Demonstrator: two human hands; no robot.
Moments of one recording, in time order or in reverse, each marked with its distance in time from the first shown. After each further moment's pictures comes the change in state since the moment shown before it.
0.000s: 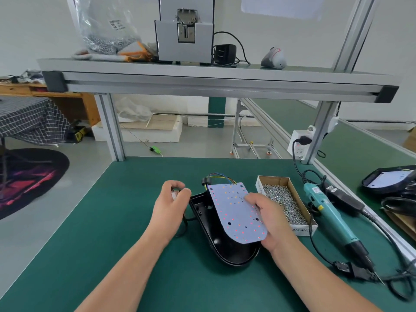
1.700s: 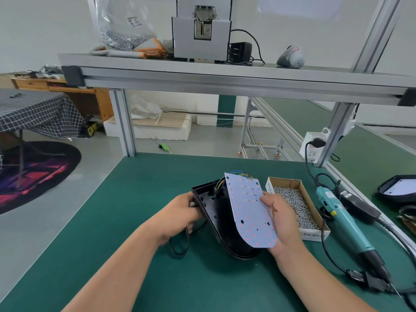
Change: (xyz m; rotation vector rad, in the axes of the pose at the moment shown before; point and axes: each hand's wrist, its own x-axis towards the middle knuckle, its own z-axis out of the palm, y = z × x) left_hand -0.007 0.009 -0.016 0.059 -0.507 -0.021; right_hand -0.005 0.004 0.007 0.240 -0.155 -0.061
